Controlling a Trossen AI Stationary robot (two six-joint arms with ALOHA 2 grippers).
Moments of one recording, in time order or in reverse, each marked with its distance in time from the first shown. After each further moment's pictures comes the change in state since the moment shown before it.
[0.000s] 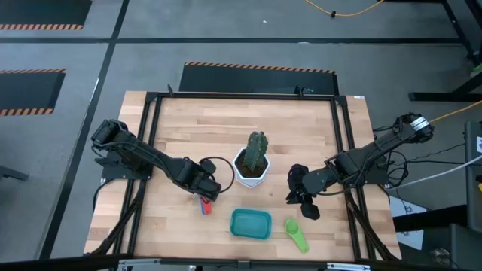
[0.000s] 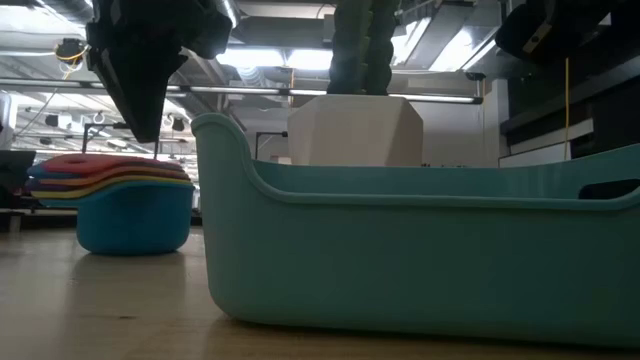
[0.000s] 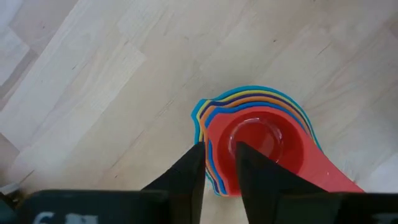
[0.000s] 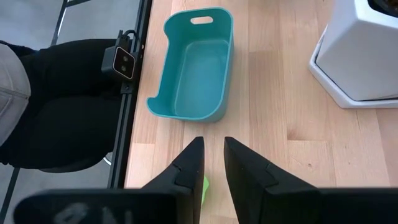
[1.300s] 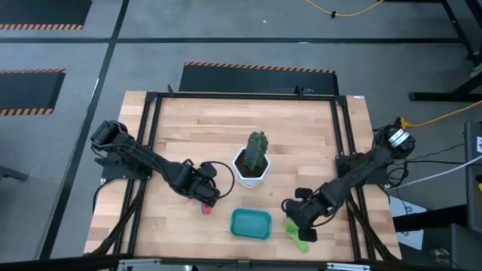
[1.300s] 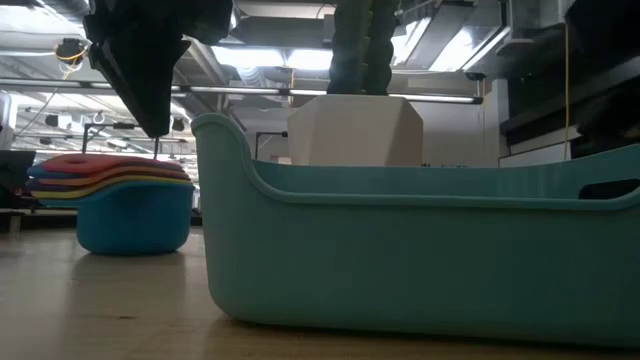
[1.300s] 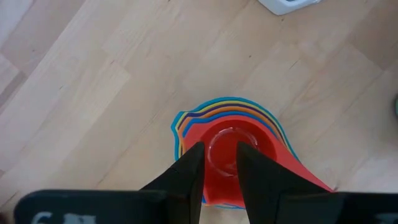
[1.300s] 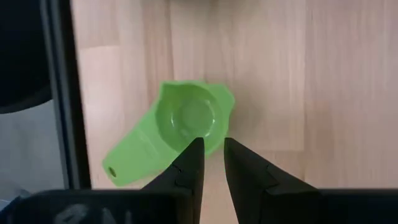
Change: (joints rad) left arm -0.048 0.000 0.000 0.055 -0.074 0.000; right arm 0.196 0.352 0.000 -0.032 -0.031 0.242
